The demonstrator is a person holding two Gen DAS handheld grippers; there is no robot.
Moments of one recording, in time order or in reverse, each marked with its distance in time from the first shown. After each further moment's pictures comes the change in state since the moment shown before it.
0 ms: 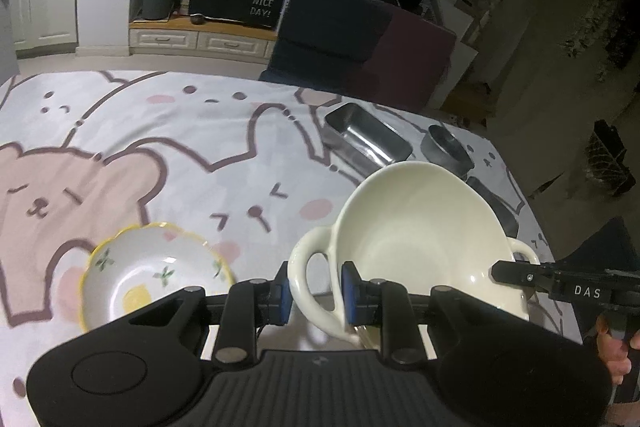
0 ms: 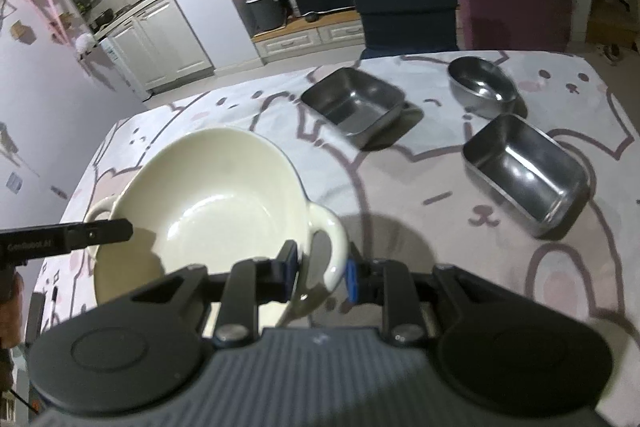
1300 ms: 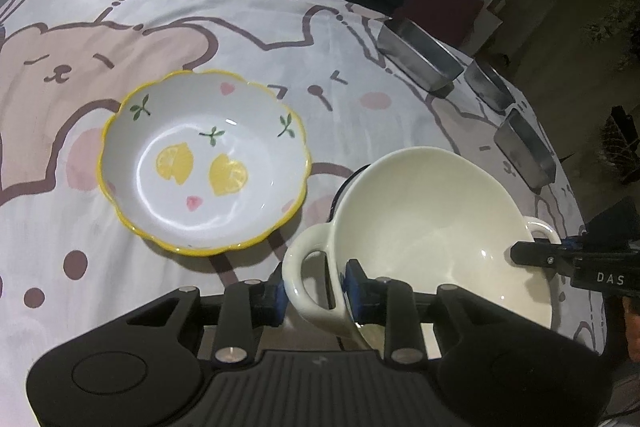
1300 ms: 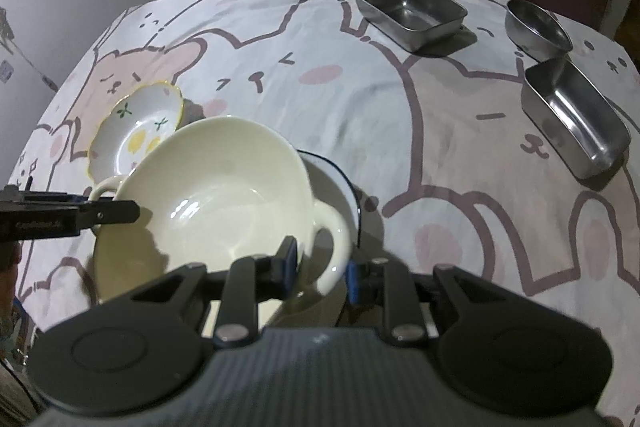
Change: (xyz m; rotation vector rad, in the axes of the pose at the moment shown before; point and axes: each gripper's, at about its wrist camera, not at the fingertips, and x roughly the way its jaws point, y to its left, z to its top) left arm 0.034 0.062 -0.084 -0.081 0.144 0.000; right arm 0.048 0.048 -0.058 -0.177 0.210 -0.060
